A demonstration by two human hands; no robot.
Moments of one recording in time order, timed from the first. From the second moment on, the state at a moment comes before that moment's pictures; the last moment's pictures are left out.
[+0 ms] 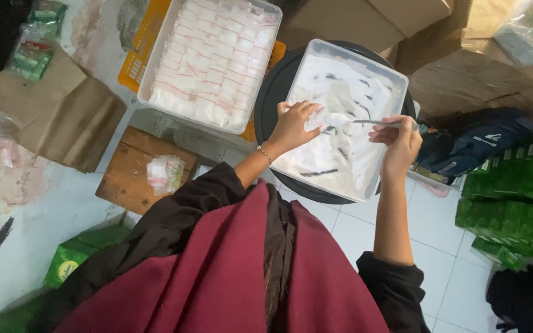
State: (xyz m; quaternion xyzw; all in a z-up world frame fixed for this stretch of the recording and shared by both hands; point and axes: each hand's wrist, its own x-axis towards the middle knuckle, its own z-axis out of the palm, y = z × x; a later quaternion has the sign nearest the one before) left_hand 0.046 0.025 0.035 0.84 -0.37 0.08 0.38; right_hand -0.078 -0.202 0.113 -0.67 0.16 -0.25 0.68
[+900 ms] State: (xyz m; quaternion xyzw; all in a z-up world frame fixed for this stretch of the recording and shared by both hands) left_hand 0.032 0.005 0.040 0.83 -0.37 0.12 0.39; right_hand -0.049 -0.137 0.234 -0.90 0.02 -0.19 0.39
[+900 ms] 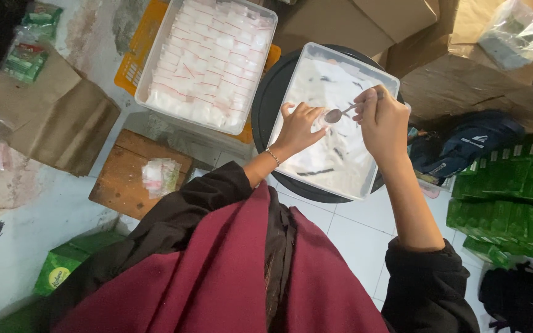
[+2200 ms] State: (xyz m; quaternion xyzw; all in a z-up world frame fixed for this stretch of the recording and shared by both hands) left_hand 0.030 0.050 0.017 0.84 -0.28 0.07 0.46; right_hand 0.022 -0.194 -0.083 -0.52 0.22 -0.23 0.79
